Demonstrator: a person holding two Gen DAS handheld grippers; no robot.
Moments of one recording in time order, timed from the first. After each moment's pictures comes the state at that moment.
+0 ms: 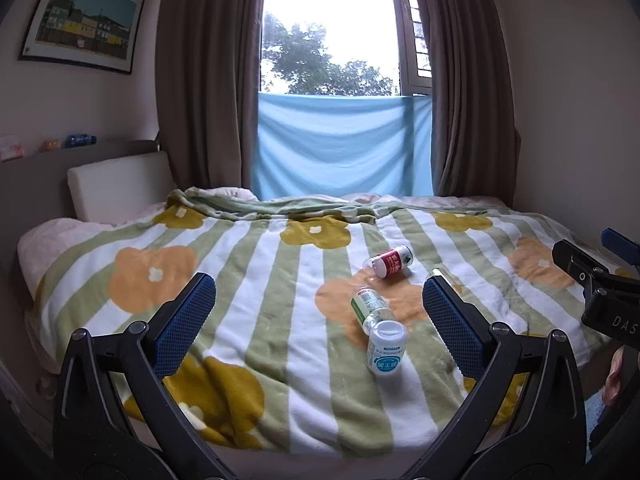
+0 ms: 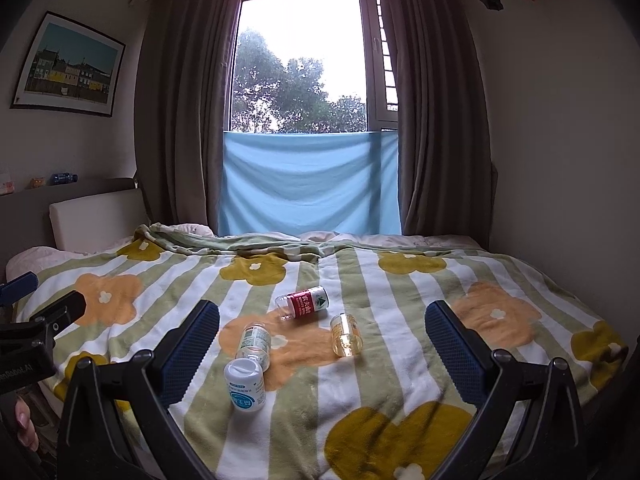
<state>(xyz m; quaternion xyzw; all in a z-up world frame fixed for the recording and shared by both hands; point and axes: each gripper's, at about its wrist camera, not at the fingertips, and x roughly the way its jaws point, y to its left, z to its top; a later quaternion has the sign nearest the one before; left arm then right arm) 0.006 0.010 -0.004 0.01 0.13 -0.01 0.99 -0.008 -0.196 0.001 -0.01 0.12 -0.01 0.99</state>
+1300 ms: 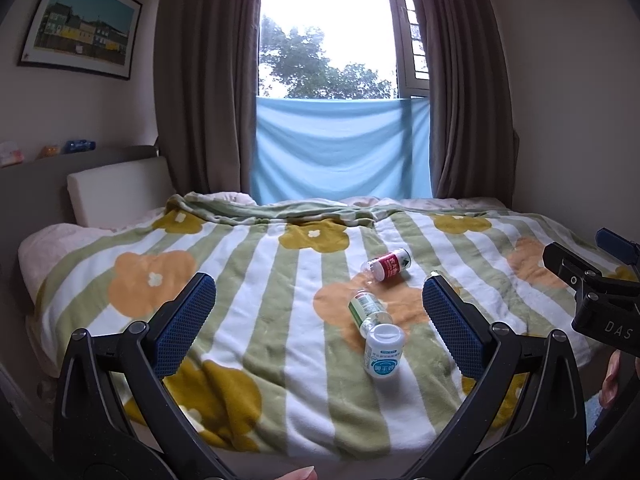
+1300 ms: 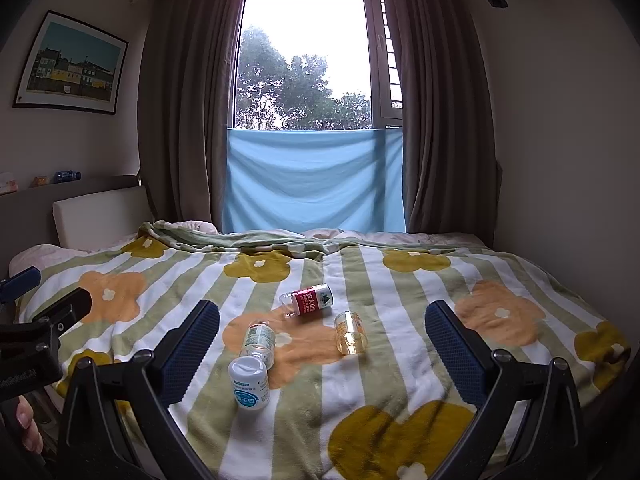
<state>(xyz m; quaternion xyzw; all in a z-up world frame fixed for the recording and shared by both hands) 0.004 -0.002 -0.003 0.01 0.13 -0.01 0.99 -0.013 -0.189 0.000 -0.01 0.12 -0.01 0.99</state>
